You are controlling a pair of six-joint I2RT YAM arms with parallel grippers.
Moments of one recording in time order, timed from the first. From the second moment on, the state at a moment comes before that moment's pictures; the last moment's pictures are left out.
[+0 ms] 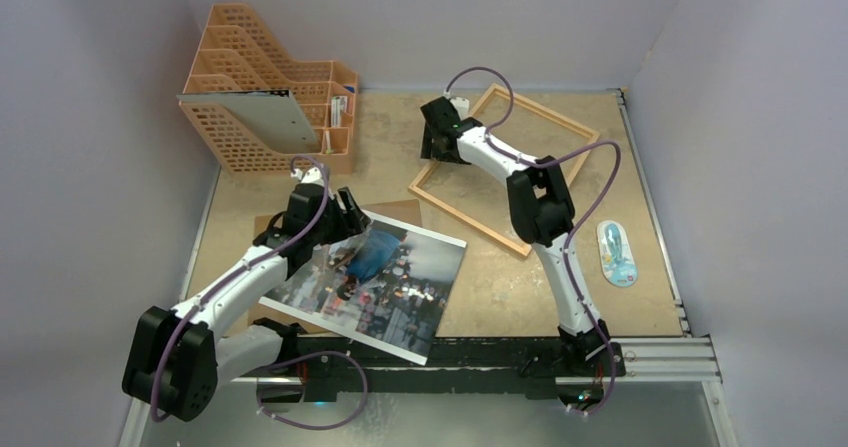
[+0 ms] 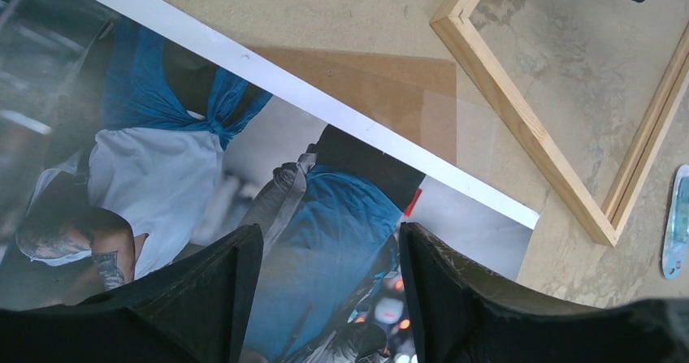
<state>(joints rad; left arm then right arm) -0.36 1.09 0.56 -0.14 0.01 -0.66 0.53 2.40 2.02 -0.58 0.37 0.59</state>
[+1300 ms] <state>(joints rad) -0.35 1.20 0.53 -0.11 -0.06 -0.70 0.59 2.01 1.36 -0.34 0.05 0.38</state>
